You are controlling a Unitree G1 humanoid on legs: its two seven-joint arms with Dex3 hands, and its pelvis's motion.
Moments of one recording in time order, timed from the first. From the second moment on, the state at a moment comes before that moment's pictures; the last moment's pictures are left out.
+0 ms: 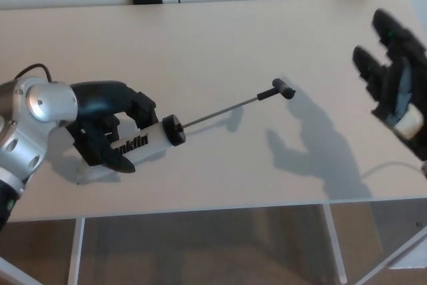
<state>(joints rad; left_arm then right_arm) -0.66 0.61 -0.41 0.41 0.37 0.13 -0.82 -0.29 -0.32 0.00 0.19 0.40 0.09 0.22</state>
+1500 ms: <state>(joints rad) -0.69 0.66 -0.57 0.24 0.57 0.05 -0.83 -0.38 -0.19 0.02 0.38 0.20 0.08 0.21</state>
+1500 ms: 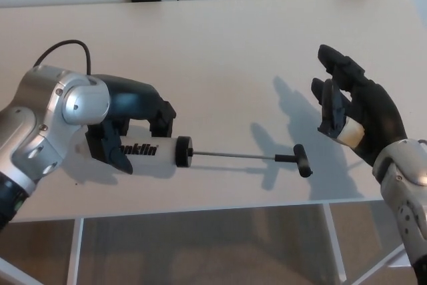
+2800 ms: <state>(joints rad) -0.68 0.61 -0.55 0.24 0.59 0.05 -0.82 -0.28 -0.04 -0.10 0.35 0.32 0.09 0.26</state>
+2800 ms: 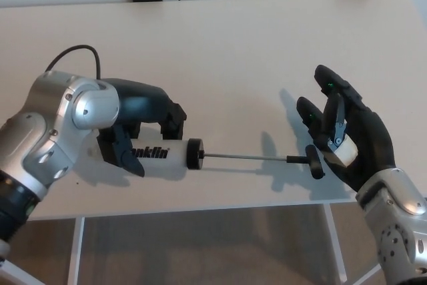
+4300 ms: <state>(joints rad) -0.77 0.19 -0.63 0.31 0.80 0.31 -0.56 -0.37 0.13 -0.23 0.38 0.25 -0.15 -0.18</state>
